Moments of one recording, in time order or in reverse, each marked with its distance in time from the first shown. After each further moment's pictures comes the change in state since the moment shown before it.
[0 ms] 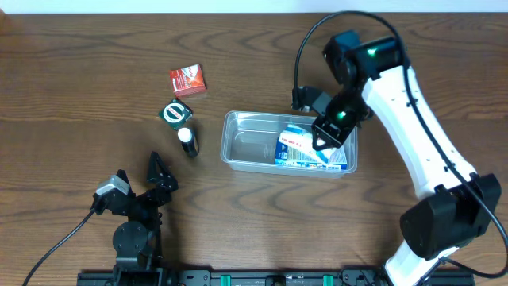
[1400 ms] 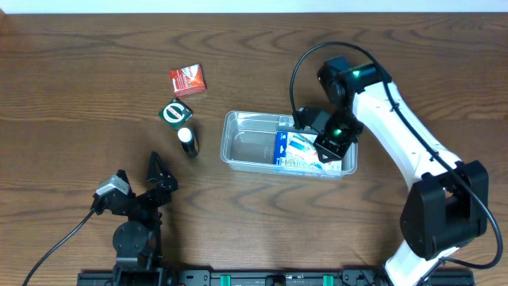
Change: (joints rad) left arm 0.000 0.000 0.000 0.000 0.000 0.000; right arm 0.000 0.000 -0.265 0.206 0.122 -0.055
